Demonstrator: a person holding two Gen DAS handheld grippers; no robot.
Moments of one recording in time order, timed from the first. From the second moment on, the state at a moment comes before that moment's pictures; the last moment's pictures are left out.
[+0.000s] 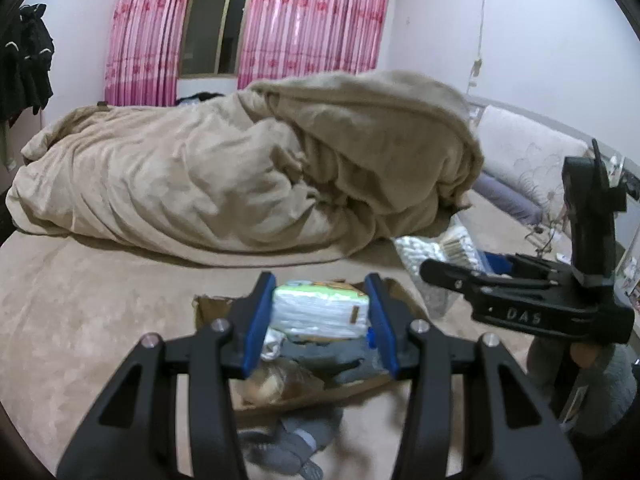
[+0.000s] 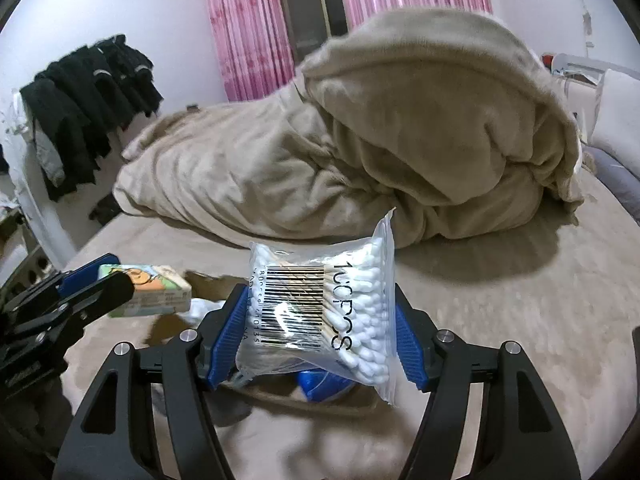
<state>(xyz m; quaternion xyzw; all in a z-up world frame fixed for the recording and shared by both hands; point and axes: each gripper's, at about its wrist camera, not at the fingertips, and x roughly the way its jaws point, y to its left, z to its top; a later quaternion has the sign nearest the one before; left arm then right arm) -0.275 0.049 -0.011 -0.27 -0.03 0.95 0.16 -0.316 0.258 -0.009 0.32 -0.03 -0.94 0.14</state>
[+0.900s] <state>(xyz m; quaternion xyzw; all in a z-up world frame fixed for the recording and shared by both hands) -0.299 0.029 -0.048 -0.33 -0.06 0.93 0.14 -0.337 0.268 -0.040 0.35 -0.08 -0.92 0.13</state>
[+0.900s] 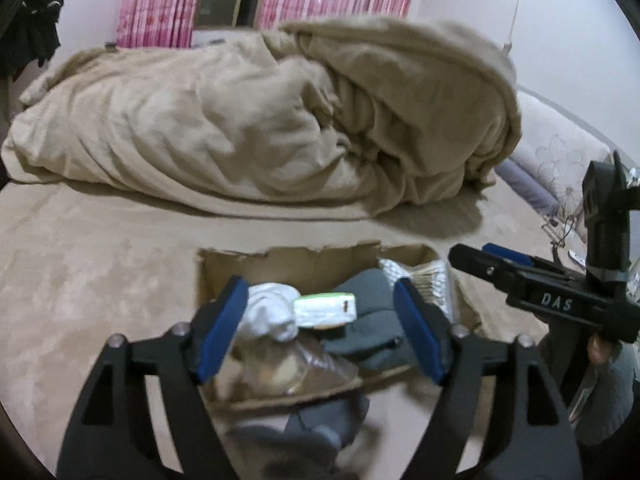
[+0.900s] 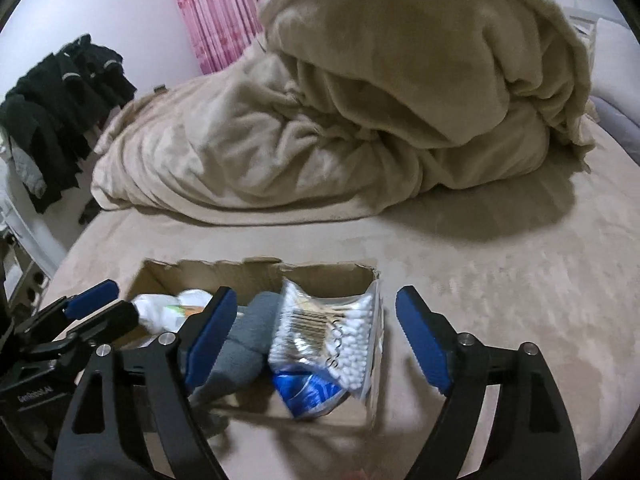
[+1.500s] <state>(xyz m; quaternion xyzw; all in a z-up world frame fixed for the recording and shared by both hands) -0.182 -0.032 -0.039 -0.29 -0.03 0.95 0.08 -0.227 0.229 -0.027 0.30 -0.04 -0.93 0.22</state>
